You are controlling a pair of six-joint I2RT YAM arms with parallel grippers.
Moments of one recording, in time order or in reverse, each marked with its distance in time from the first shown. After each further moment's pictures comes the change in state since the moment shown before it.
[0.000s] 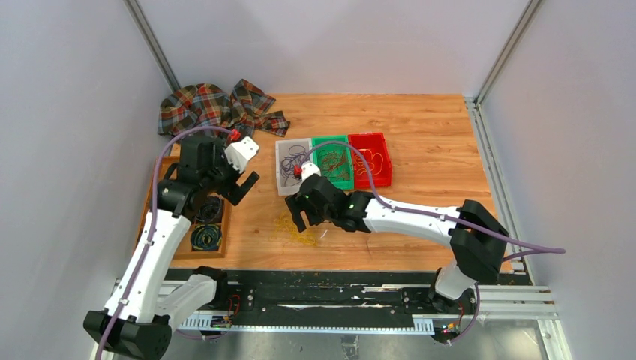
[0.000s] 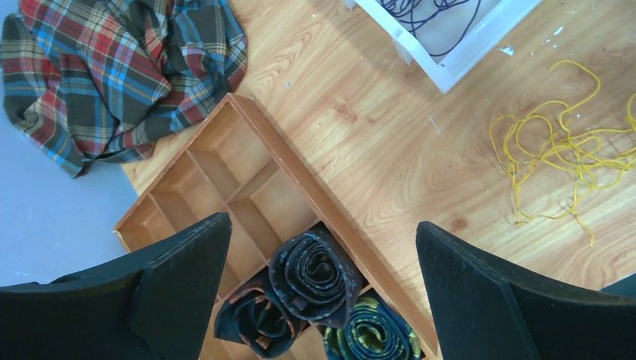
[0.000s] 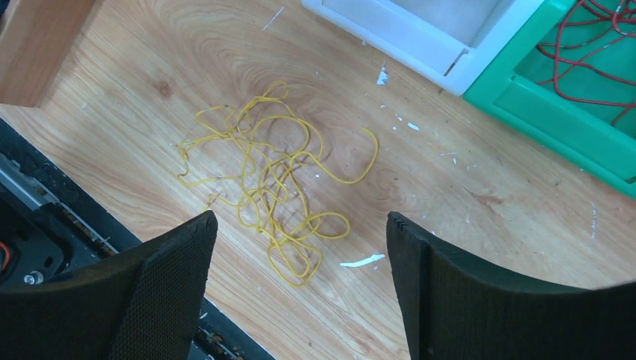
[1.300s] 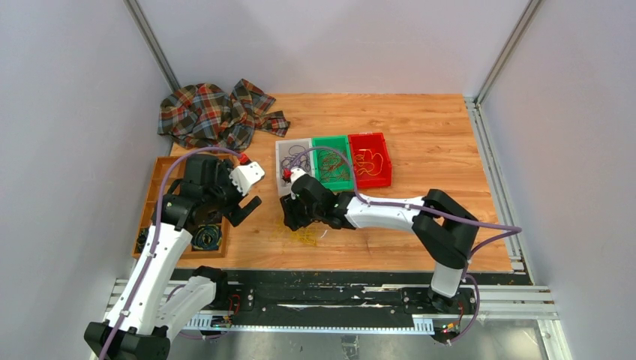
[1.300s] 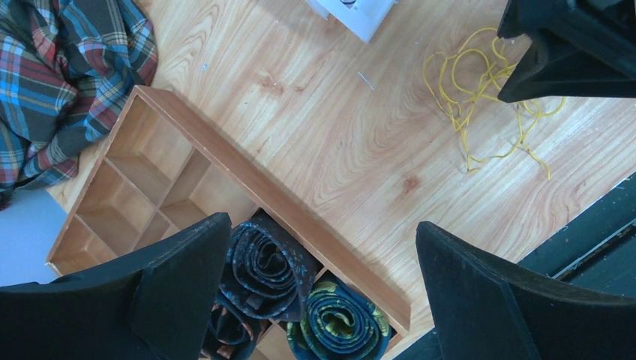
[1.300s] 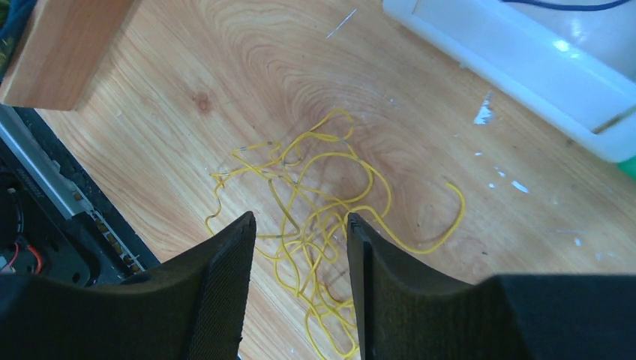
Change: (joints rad) left arm 0.000 -0.106 -0.161 -0.059 0.133 0.091; right arm -0.029 0.185 0.018 0.195 -0.200 0.035
